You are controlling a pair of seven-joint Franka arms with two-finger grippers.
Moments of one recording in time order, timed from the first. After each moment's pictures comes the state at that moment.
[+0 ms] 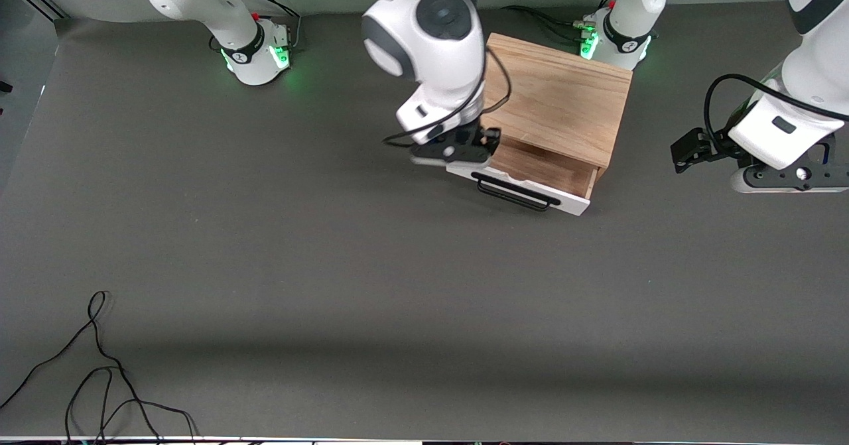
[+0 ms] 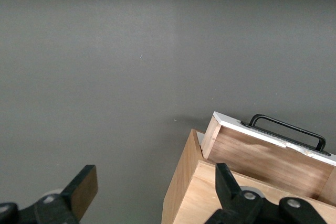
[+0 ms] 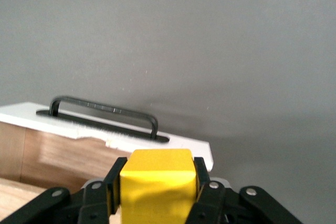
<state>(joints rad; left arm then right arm) -0.01 0.07 -0.17 -1.52 0.05 1.56 -0.17 1.04 0.66 -0.22 -1.08 0.15 1.81 1.05</state>
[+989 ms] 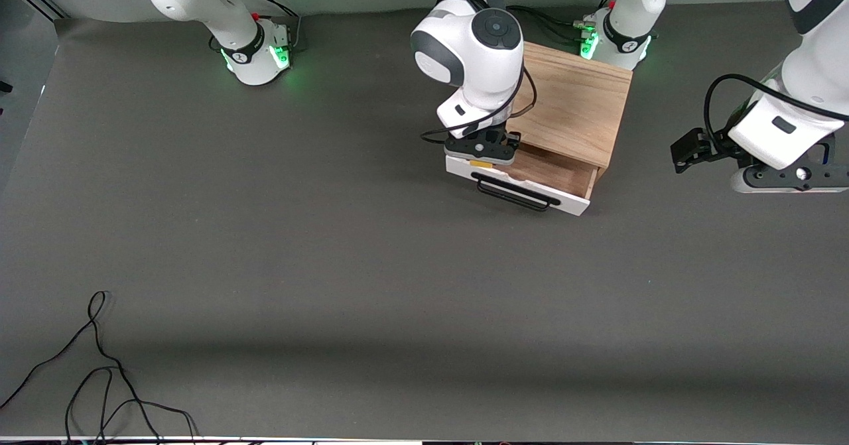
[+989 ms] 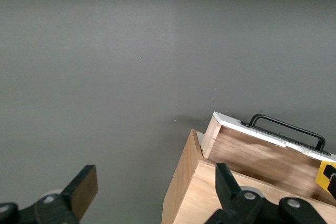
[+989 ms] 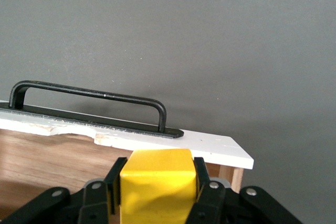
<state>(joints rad) -0.01 0.07 -0.18 -1.52 0.05 1.56 -0.17 1.11 0.78 -0.22 -1.07 0.10 1.87 1.17</state>
